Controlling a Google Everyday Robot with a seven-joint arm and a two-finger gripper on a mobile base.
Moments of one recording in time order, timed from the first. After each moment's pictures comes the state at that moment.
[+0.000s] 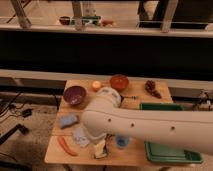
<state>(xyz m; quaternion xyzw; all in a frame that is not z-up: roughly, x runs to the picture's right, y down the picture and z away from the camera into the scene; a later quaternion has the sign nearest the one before) -0.086 0.205 0.599 -0.27 -0.19 -0.24 0.92</state>
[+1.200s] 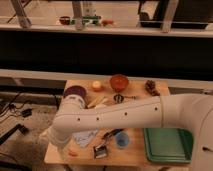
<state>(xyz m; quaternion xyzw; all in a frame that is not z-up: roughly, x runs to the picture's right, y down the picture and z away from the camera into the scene) -0.229 0.239 0.616 -0.21 -0.38 -0.37 0.82</state>
